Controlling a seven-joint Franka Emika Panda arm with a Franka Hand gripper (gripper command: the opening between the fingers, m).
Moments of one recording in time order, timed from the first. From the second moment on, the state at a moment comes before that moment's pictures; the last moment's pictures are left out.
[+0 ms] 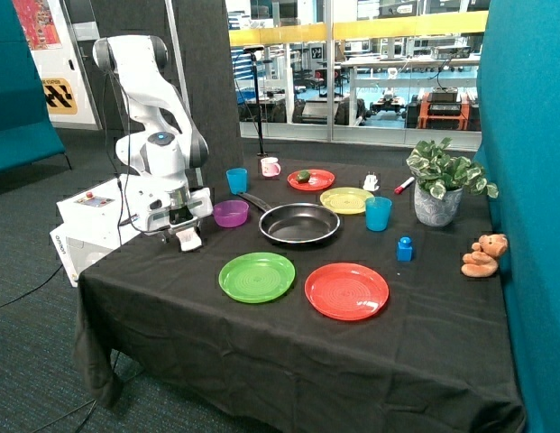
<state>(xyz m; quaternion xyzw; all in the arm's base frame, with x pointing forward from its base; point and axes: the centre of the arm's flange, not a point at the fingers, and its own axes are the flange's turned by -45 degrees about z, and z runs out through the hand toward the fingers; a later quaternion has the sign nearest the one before) 0.368 -0.295 0.291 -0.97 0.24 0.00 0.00</state>
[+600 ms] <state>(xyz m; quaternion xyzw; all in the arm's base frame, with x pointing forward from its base) 0.369 -0.287 0.284 -0.97 0.24 0.00 0.00</state>
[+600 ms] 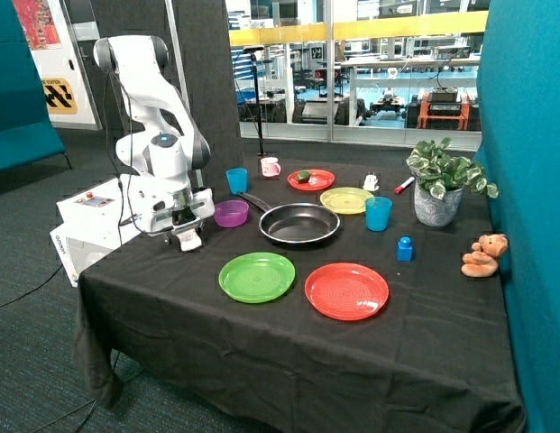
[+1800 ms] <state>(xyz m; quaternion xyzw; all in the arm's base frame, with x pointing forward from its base) 0.386 -0.277 0.273 -0.97 0.23 0.00 0.00</state>
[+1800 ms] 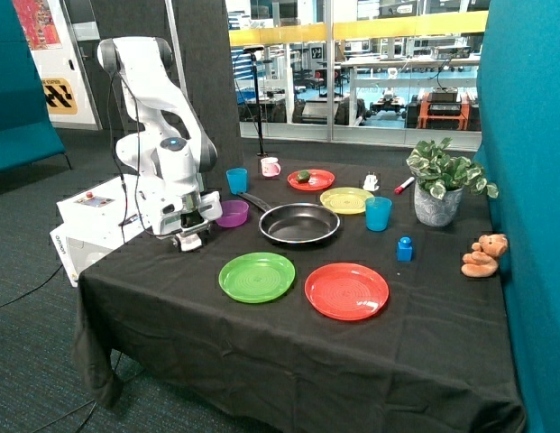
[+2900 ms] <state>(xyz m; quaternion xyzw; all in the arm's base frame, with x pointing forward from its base) 0.392 -0.268 0.280 -0.98 0.22 0.00 0.00</state>
